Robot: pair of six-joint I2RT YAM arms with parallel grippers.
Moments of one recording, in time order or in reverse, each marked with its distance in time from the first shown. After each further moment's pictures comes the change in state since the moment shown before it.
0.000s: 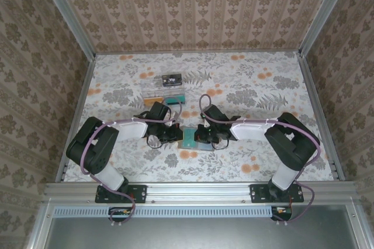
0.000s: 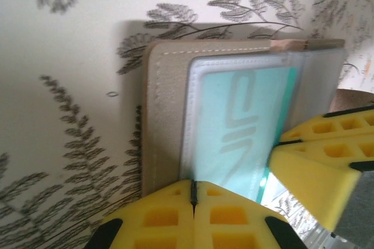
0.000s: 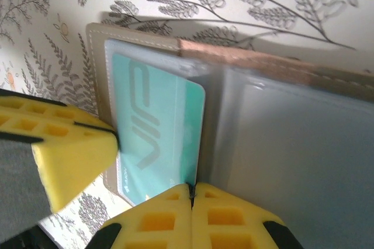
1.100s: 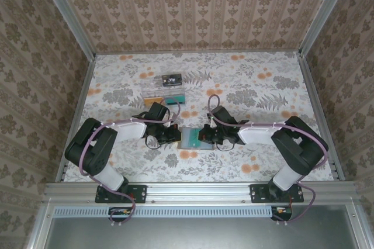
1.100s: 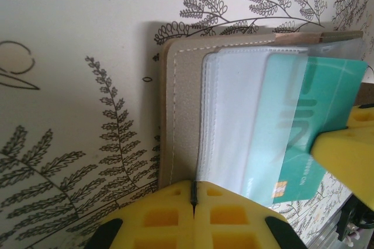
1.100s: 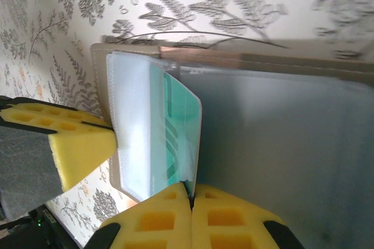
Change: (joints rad) left arm 0.004 -0.013 -0.009 -0.023 -0.016 0.000; right arm -0.056 -0.080 -0.133 0.143 -0.031 0.047
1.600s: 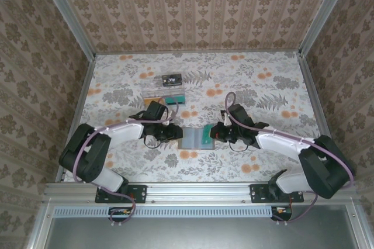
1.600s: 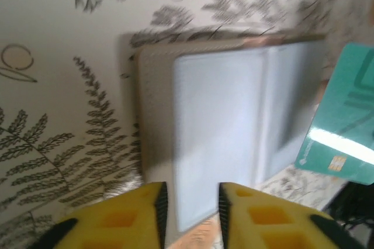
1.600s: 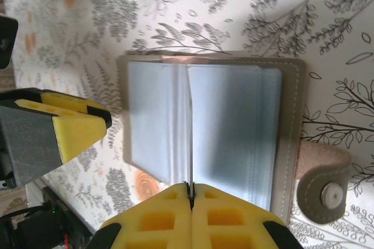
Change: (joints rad) left arm 0.005 -0.100 0.008 -0.033 -0.008 -0.017; right arm -0.099 -0.284 -0.081 -0.140 -0.018 -0.084
